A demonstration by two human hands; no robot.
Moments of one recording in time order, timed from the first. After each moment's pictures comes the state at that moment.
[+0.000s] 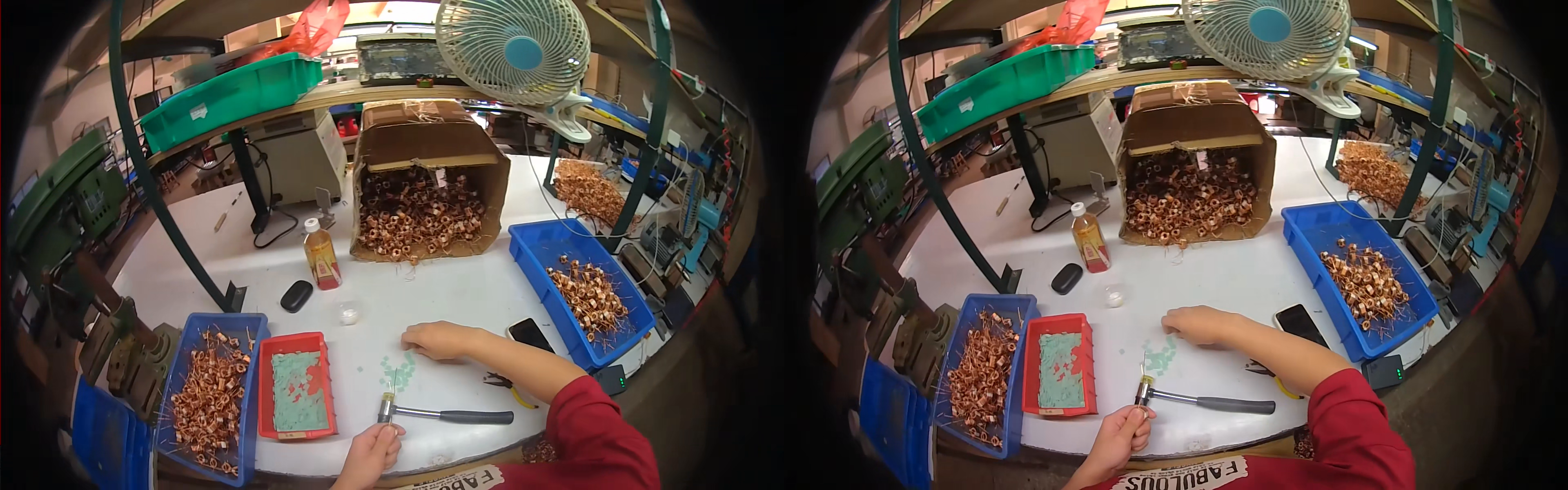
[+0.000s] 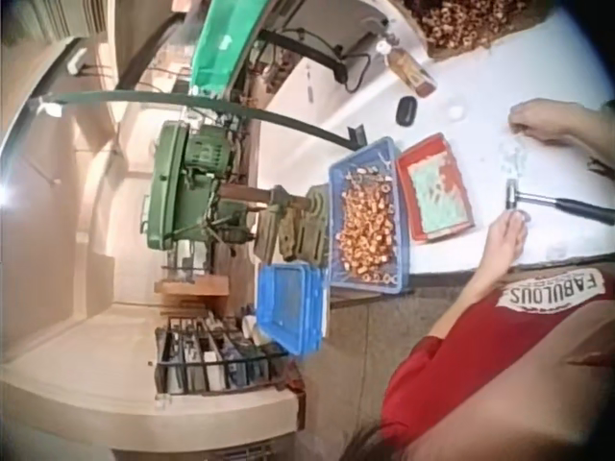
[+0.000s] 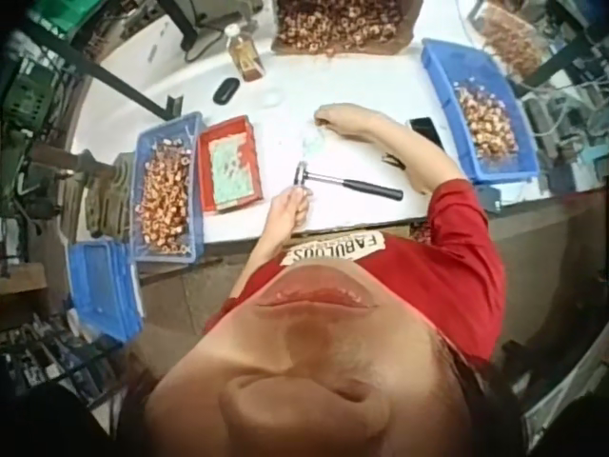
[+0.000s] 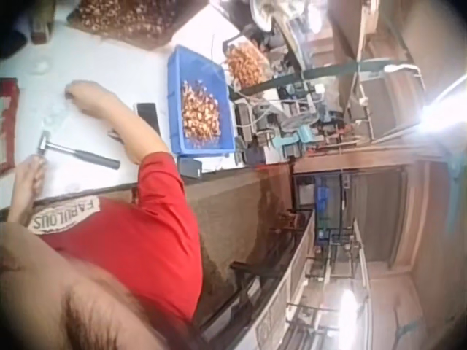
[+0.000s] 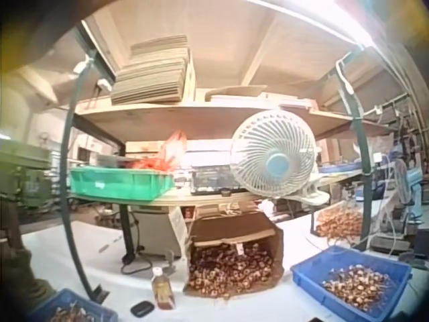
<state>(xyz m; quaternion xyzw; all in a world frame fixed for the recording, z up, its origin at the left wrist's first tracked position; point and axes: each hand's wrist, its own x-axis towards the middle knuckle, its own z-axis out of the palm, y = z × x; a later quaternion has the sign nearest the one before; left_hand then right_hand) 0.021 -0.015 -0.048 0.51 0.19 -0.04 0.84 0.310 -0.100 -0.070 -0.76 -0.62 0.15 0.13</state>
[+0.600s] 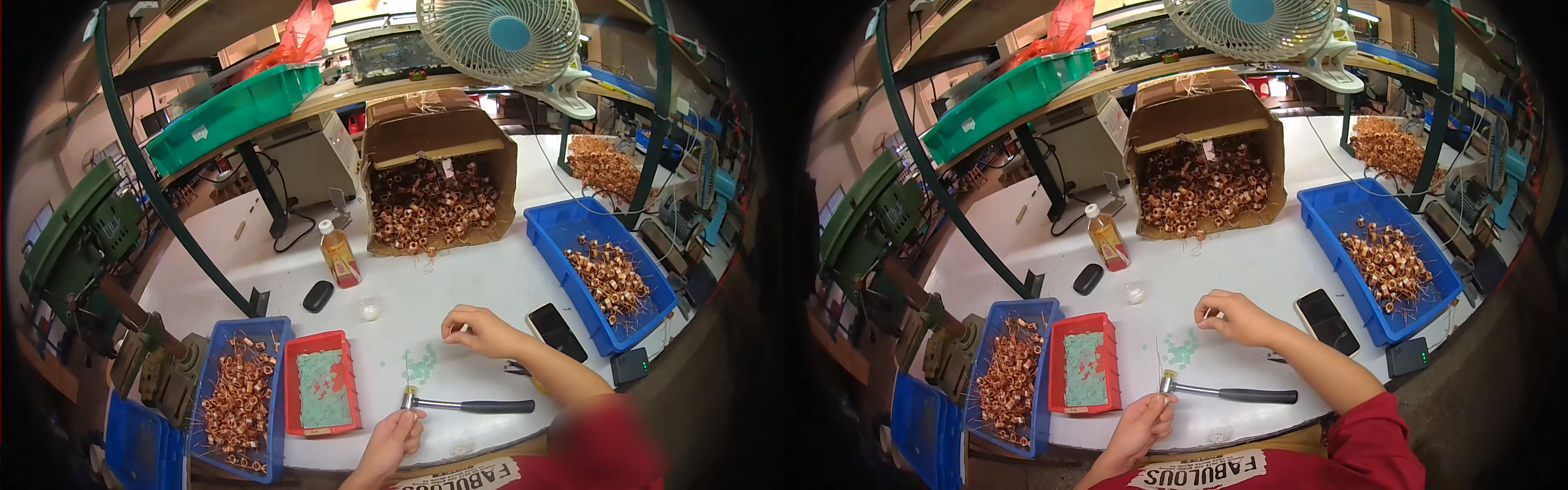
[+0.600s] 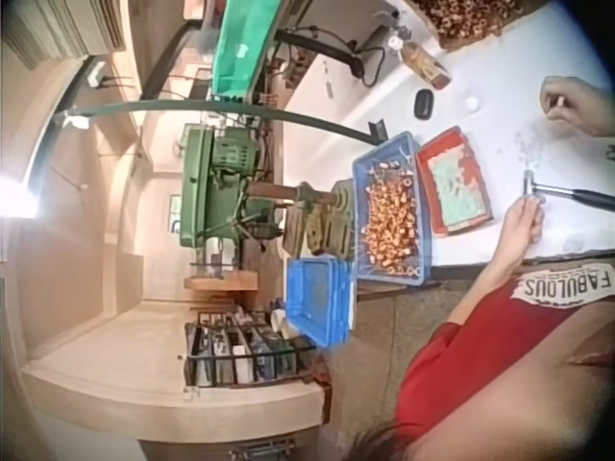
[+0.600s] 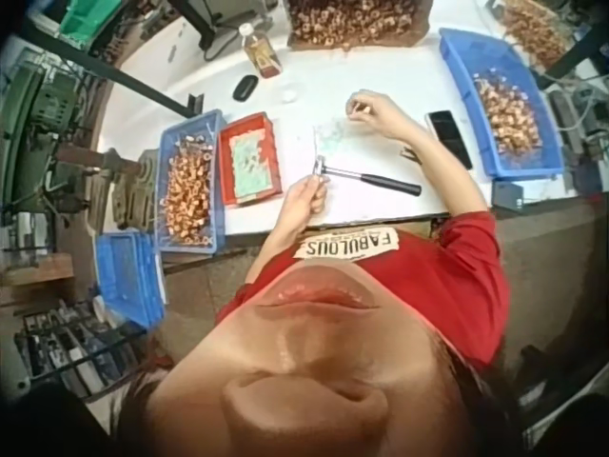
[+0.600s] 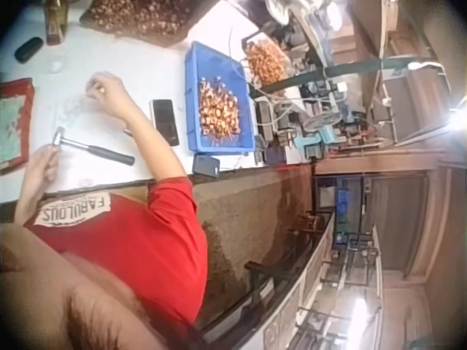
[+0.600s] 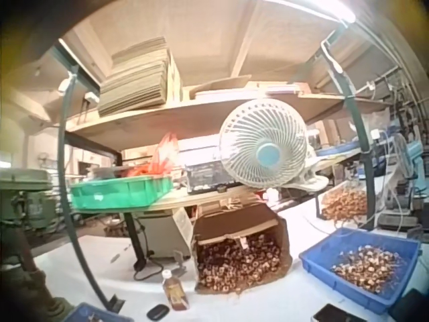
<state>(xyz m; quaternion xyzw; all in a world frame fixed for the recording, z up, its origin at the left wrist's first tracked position) 0.026 -0.014 -0.048 0.46 0.20 -0.06 0.87 0.259 -0.156 -0.006 -0.78 -0.45 0.19 0.40</state>
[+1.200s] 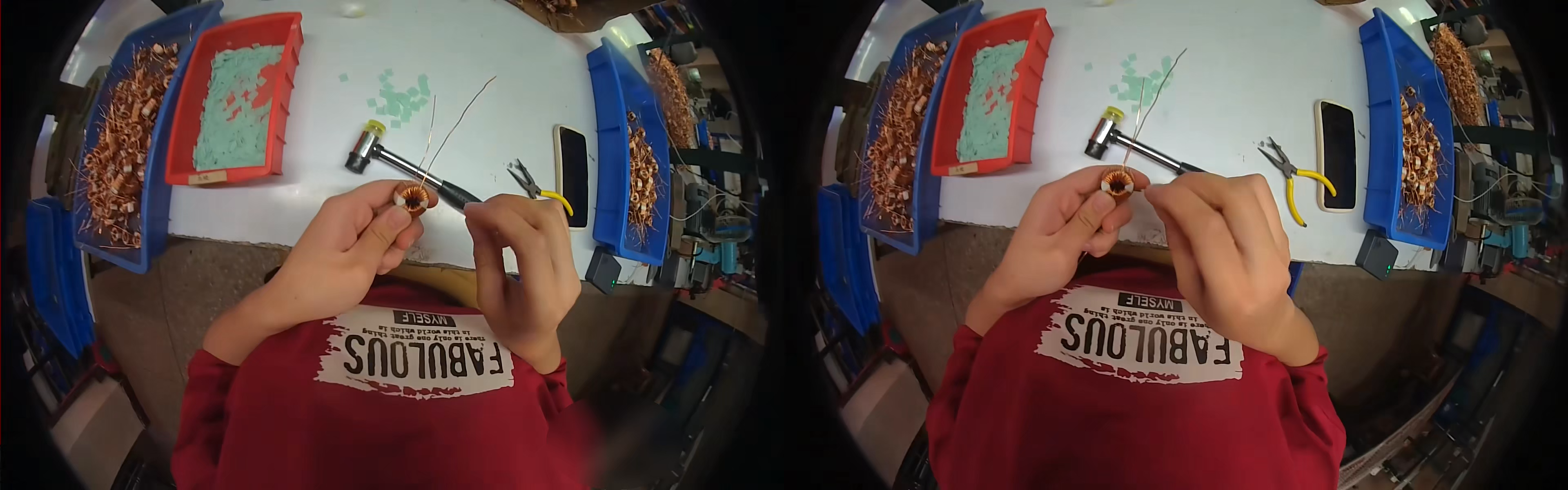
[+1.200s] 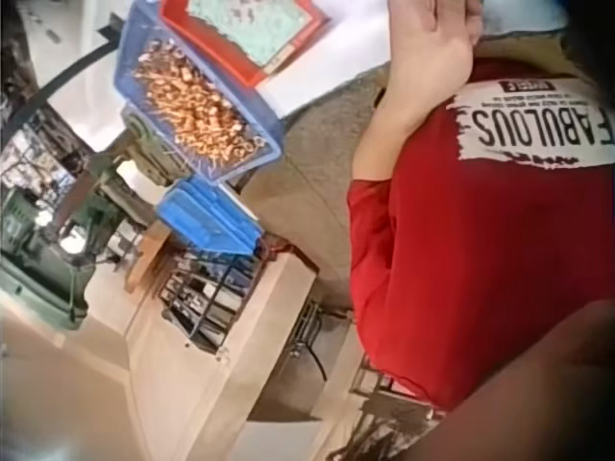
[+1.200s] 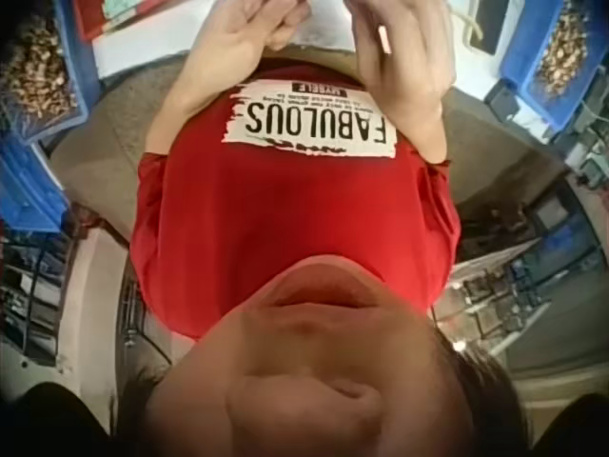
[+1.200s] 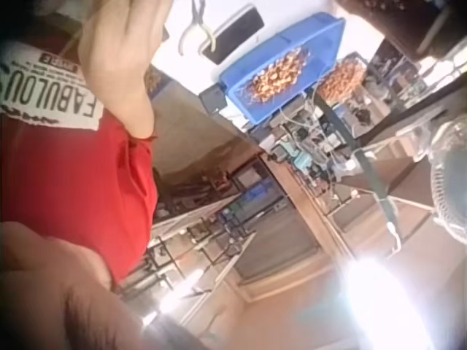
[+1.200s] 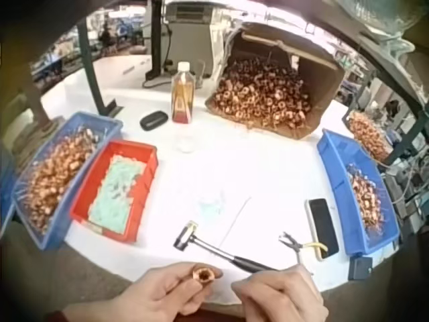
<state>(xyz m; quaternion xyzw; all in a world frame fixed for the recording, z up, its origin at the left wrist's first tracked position) 0.030 -0.025 -0.027 0.47 0.16 -0.08 0.87 0.125 -0.177 -0.005 -0.76 -0.49 -0.14 0.41</state>
